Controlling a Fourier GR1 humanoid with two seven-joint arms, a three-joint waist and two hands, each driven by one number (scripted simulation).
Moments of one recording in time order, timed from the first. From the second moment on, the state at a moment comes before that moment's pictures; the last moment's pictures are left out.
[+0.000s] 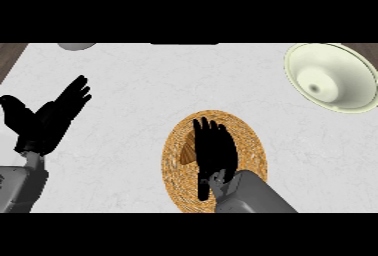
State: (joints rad) left arm -0.24 0.44 -0.06 -1.44 0.31 -0.04 0.22; right arm -0.48 -0.01 0.65 -1.49 0.71 0.39 1.04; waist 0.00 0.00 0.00
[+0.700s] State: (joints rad) left arm -0.22 0.38 -0.02 -1.48 0.24 -0.07 0.25; right arm -0.42 -0.01 0.59 -1.33 0.79 0.33 0.95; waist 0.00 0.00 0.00
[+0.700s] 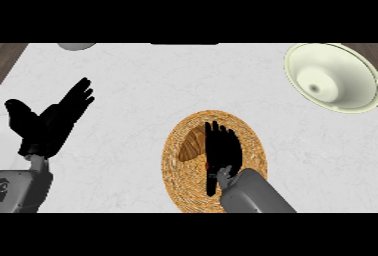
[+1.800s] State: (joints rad) left arm -0.20 0.31 0.06 -1.50 0.17 -0.14 0.27; right arm -0.42 -0.04 0.55 -1.32 0.91 0.24 0.76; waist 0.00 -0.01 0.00
